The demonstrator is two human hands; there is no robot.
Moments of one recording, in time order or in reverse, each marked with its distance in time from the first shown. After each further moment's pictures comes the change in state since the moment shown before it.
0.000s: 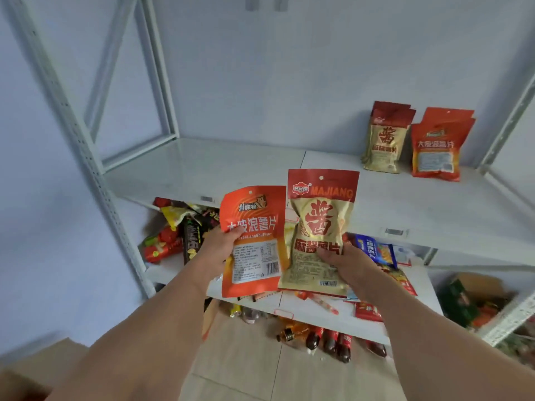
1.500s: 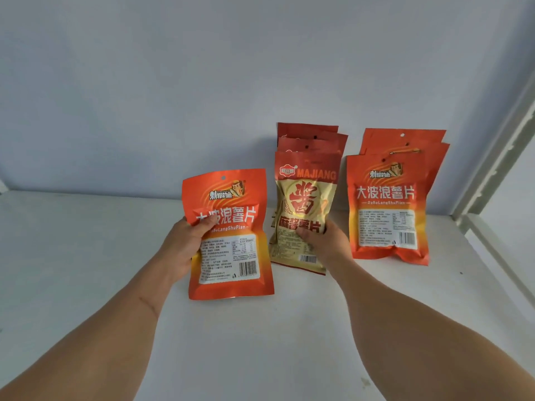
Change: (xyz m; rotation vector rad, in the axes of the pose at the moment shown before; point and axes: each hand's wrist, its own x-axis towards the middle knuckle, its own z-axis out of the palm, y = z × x) left_hand 0.376 0.146 0.381 -0.058 -0.072 0.104; right_hand 0.445 -0.087 -0.367 -0.281 0.419 -0.082
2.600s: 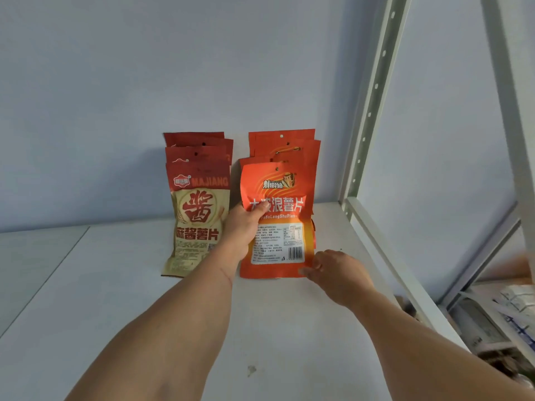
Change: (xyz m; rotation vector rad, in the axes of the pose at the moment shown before) left_hand -0.023 -0.017 0.298 0.106 -0.218 0.063; right_hand -0.080 0.080 -0.196 -0.852 -0.023 -0.072
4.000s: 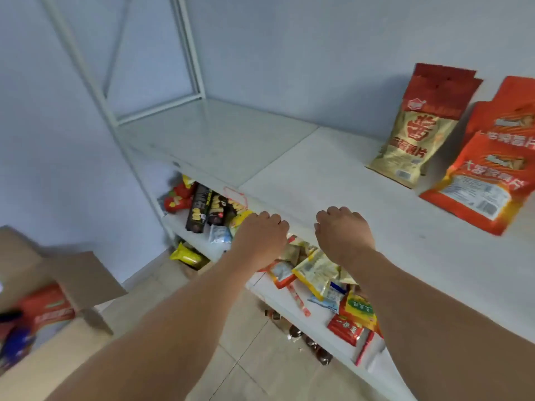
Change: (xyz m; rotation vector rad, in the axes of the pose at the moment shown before) left_hand -0.399 -0.089 -0.249 1.879 0.212 0.117; right_hand -0.227 -0.231 0.088 -0.326 0.075 -0.848
